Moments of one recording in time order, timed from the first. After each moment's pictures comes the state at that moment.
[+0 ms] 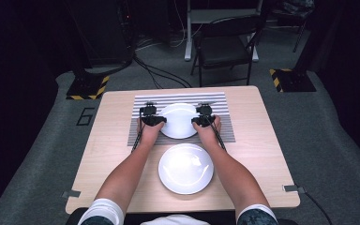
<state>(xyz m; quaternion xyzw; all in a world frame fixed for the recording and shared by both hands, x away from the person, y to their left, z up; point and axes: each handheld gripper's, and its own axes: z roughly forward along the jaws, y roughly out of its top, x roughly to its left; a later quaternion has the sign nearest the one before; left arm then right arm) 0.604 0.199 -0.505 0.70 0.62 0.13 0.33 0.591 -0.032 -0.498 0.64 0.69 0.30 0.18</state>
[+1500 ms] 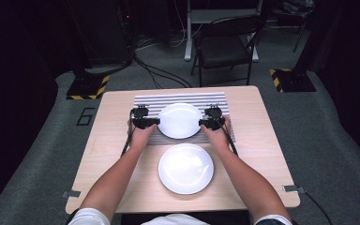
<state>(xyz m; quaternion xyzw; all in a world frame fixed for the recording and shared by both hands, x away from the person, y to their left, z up) 0.574 0.227 -0.485 0.70 0.59 0.15 0.36 0.556 -0.064 -0.472 0.60 0.70 0.34 0.19</state>
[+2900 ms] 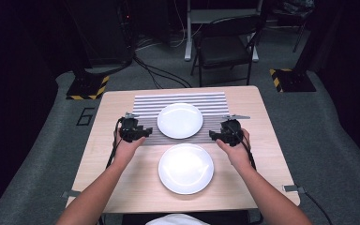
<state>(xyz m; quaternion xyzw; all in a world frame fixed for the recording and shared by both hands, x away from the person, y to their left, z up) 0.499 0.258 -0.460 0.74 0.53 0.17 0.38 0.475 -0.115 -0.447 0.55 0.72 0.39 0.16</state>
